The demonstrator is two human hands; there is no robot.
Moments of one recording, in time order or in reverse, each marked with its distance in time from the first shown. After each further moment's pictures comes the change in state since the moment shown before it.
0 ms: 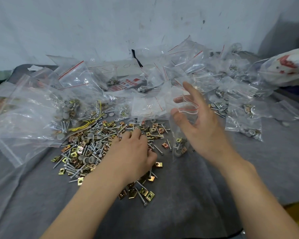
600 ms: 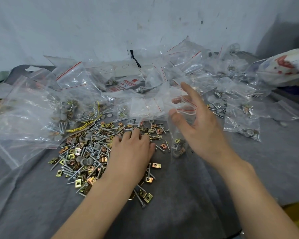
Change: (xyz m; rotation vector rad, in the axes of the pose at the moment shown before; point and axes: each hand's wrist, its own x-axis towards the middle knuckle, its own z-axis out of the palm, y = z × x) left_hand 0.008 0.009 0.016 0.089 0.217 -0.083; right_hand 0.000 0.001 -0.001 -0.017 -0.005 -0.009
